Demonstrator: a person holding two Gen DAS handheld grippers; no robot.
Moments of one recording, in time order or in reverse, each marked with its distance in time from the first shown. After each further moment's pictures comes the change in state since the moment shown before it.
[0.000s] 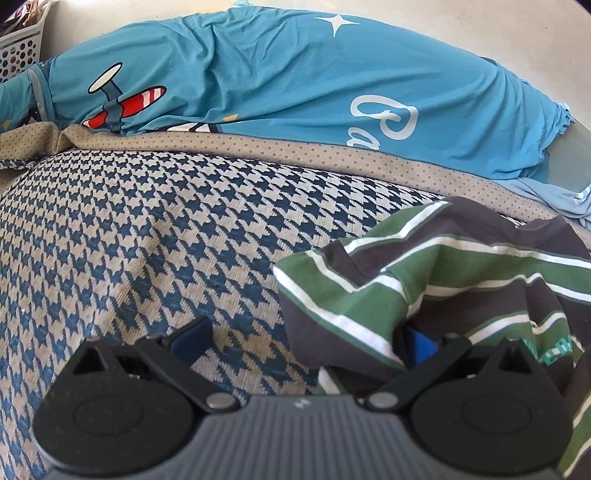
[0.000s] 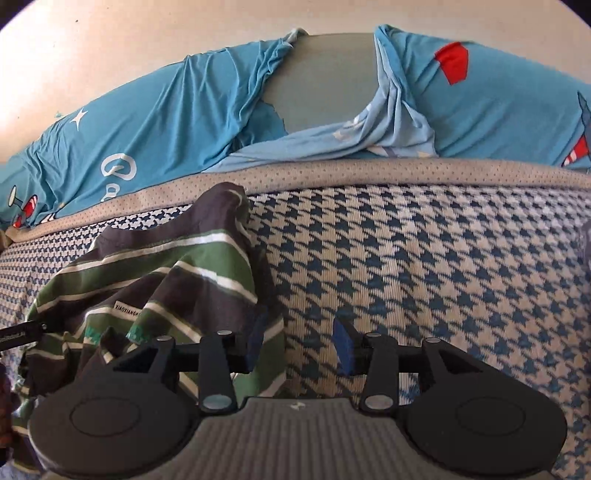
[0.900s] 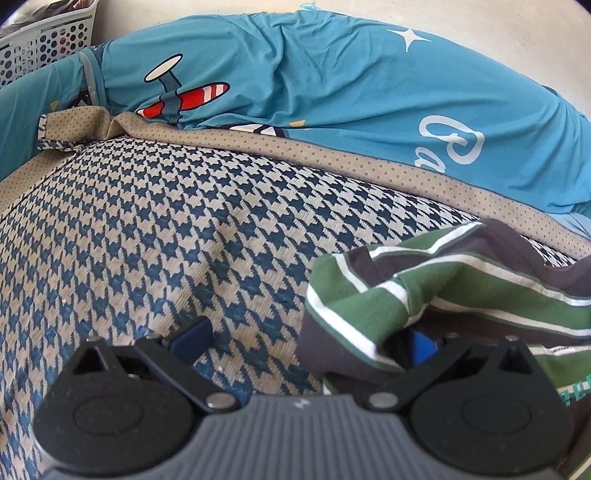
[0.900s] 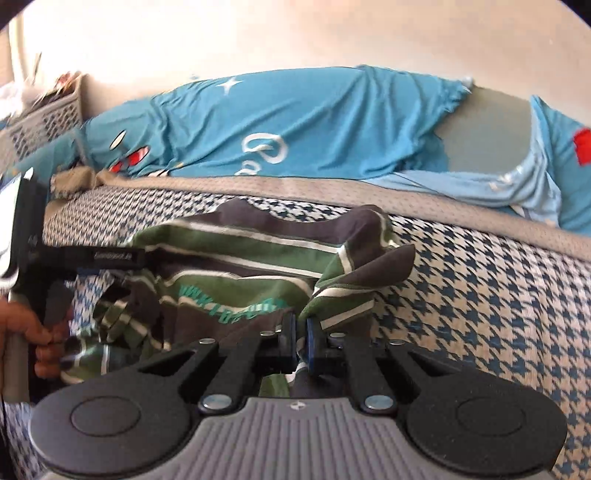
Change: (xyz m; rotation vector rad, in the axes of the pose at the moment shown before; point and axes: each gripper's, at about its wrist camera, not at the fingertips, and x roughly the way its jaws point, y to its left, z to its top) left arm 0.001 0.026 0.007 -0.101 -0.007 0.108; right arm -0.015 0.115 -0.017 -0.371 -0.107 0.174
